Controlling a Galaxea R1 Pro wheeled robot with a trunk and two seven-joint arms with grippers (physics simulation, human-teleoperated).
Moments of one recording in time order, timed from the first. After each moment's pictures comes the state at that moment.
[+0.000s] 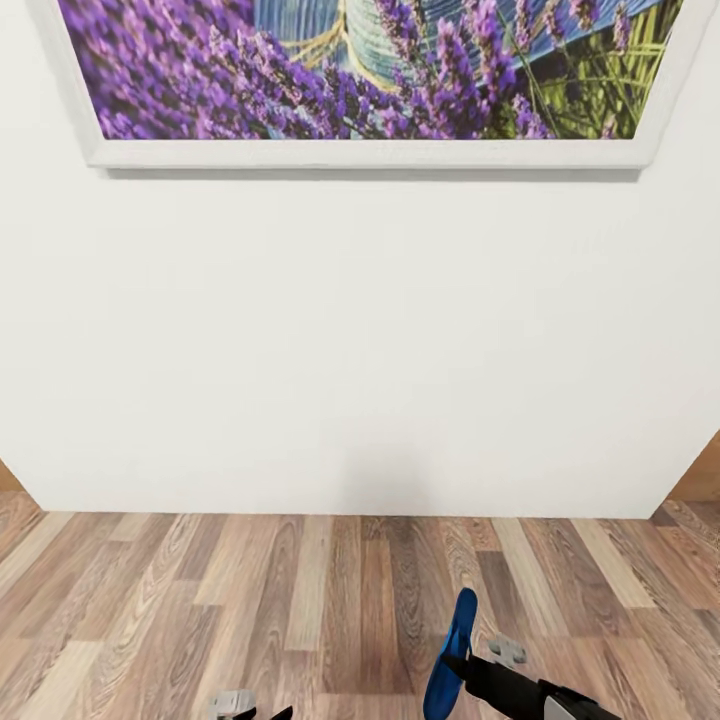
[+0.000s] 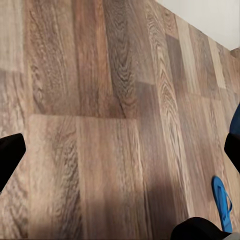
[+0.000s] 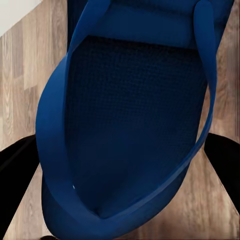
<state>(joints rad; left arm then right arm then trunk) -0.21 0.07 0.05 -0.47 0.29 -0.02 -0.74 -0.55 -0.11 0.01 -0.03 -0.37 0.06 0.67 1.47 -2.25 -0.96</state>
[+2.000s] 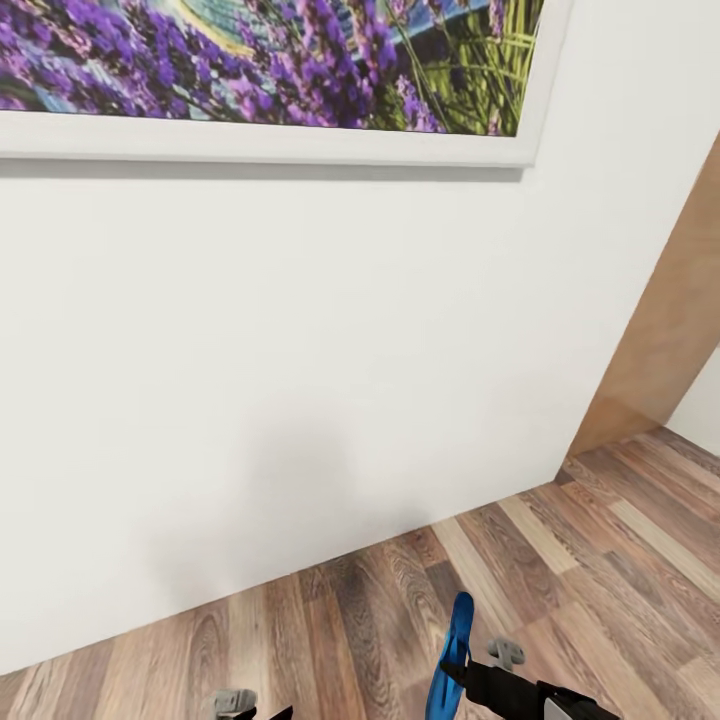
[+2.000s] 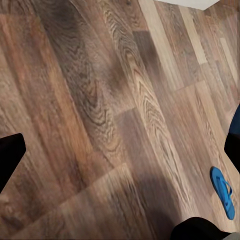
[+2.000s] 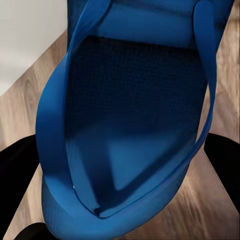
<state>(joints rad) -0.21 0.07 0.05 -0.47 0.29 -0.02 -0.74 -0.55 -0.11 0.01 -0.03 -0.30 0.06 0.67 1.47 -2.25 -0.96</state>
